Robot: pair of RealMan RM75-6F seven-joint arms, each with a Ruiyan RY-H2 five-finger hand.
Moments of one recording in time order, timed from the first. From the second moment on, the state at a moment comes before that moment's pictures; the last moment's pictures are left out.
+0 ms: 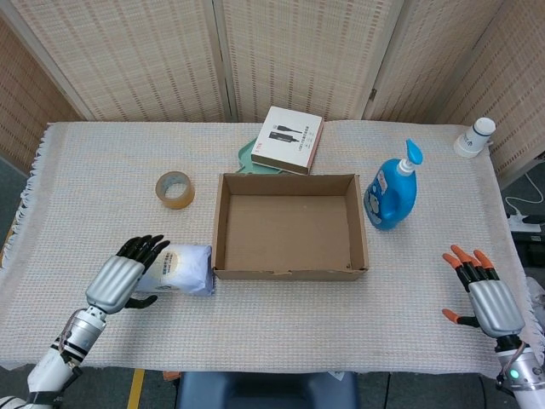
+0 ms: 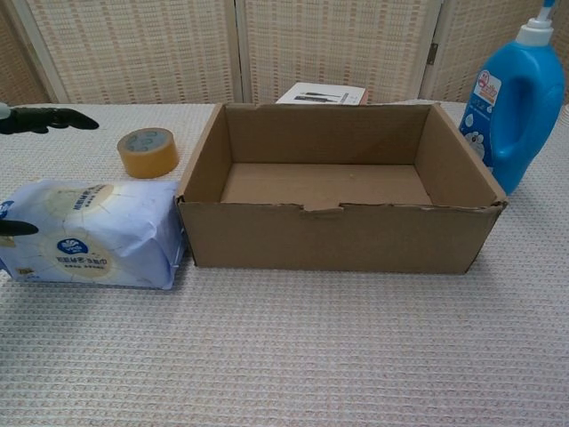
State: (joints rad) left arm -0.45 -1.12 -0.10 -1.91 1.35 1.07 0.32; right arm 0.12 -1.25 -0.01 -1.29 -1.57 1.41 0.22
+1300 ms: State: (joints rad) left arm -0.64 -1.29 -0.09 -1.70 1.03 0.91 0.47; right arm 0.12 -1.24 0.00 -1.29 -1.56 1.41 0.23
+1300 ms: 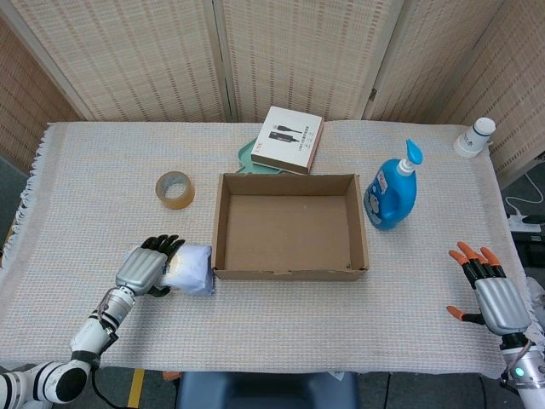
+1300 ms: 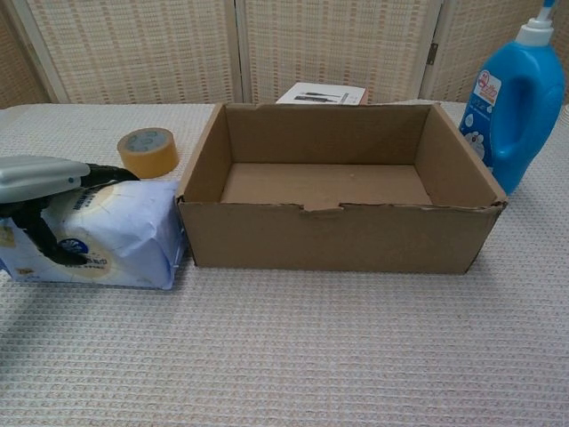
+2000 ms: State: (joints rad) left arm -0.66 -1.23 -0.06 -1.74 1.00 0.96 0.52; right arm 0.12 -1.24 0.00 -1.29 -1.56 1.41 0.24
